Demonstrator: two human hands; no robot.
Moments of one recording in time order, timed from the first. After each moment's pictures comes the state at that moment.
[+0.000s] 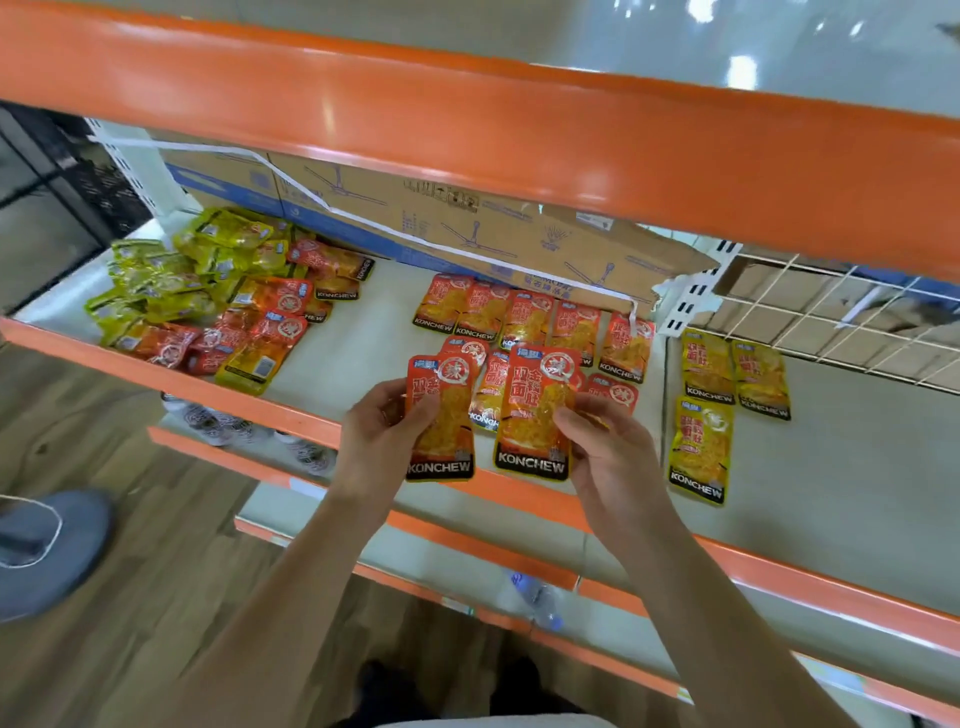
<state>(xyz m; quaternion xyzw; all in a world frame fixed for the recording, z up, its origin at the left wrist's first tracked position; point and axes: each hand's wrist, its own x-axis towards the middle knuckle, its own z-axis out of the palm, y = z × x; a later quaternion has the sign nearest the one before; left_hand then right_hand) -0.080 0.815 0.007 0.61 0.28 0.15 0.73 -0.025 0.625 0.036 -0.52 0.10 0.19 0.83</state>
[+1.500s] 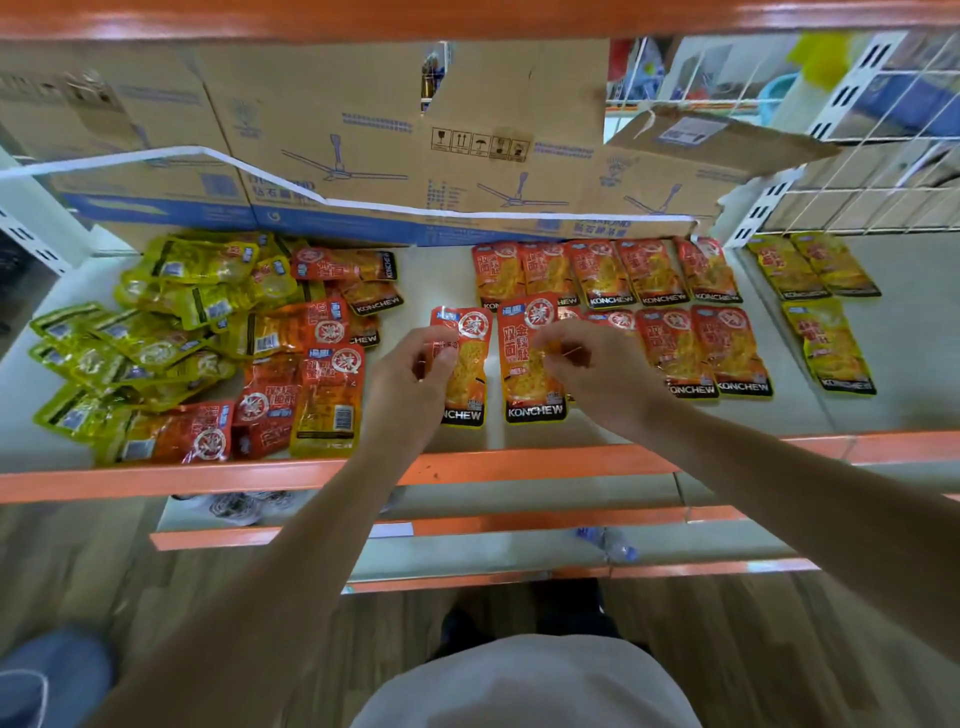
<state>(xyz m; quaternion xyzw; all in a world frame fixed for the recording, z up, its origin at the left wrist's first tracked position) -0.014 0.999 -0.039 0.81 0.10 0.05 0.58 0.006 0.793 -0.007 -0.88 -0.08 0.05 0.47</state>
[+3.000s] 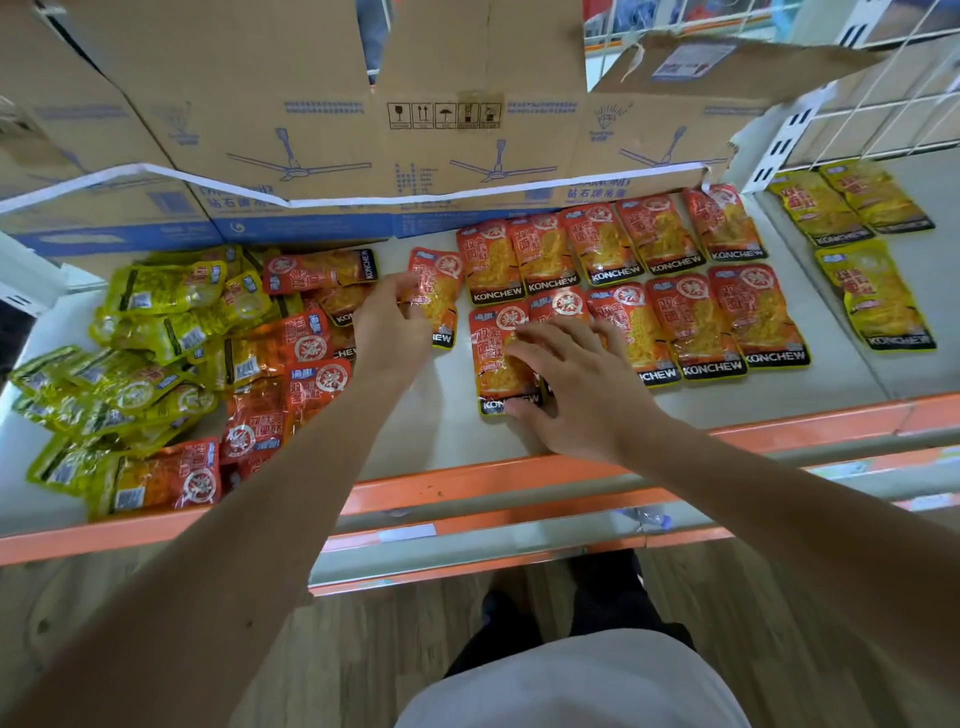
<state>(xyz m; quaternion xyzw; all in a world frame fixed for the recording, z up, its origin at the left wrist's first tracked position) 0.079 1.010 -0.055 0.90 0.11 0.08 0.41 0.014 0.795 -0.071 -0.96 -0.23 -0.10 0.15</state>
